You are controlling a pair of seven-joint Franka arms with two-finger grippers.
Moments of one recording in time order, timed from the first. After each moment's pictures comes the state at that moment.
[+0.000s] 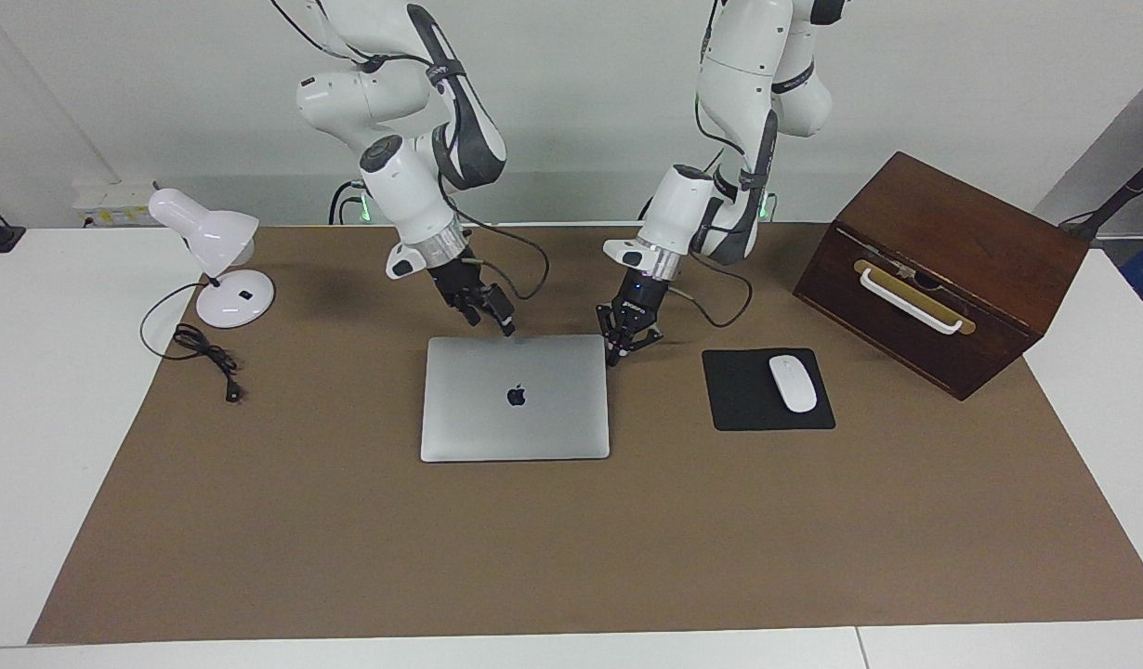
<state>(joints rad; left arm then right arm) -0.66 0.23 -0.01 -2.52 -0.04 3.48 0.07 0.33 -0.07 0.13 -2.49 0.65 2.75 0.56</state>
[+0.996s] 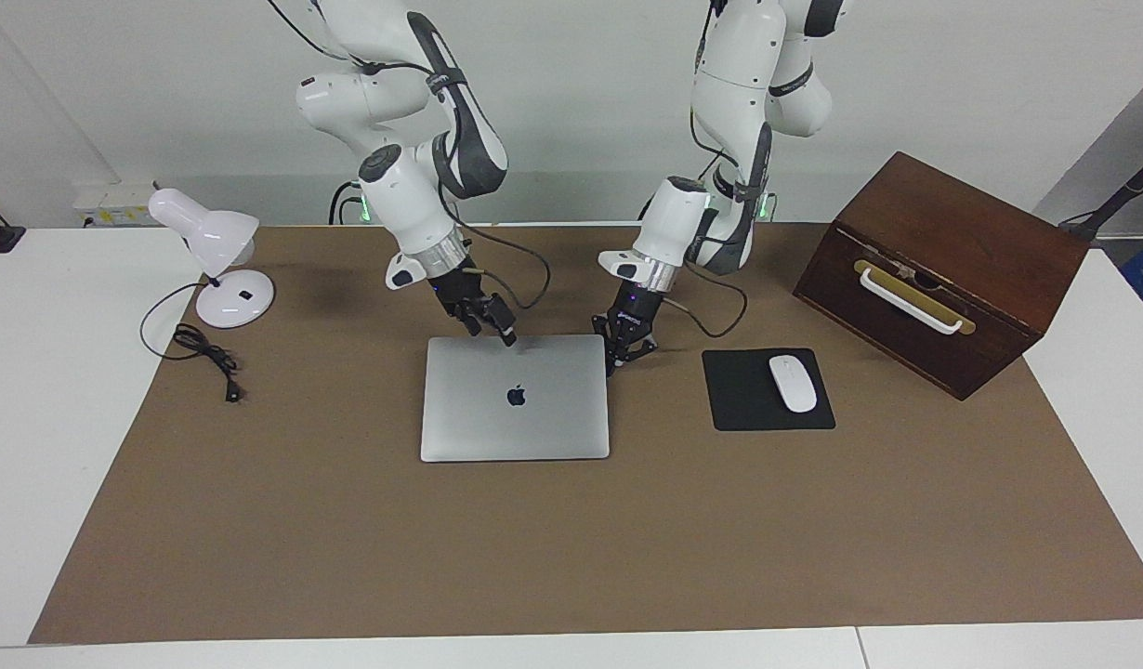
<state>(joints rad) -0.66 0.29 -0.01 -2.48 -0.04 3.48 0.07 0.33 -0.03 0.12 -2.45 0.65 2.75 0.55</state>
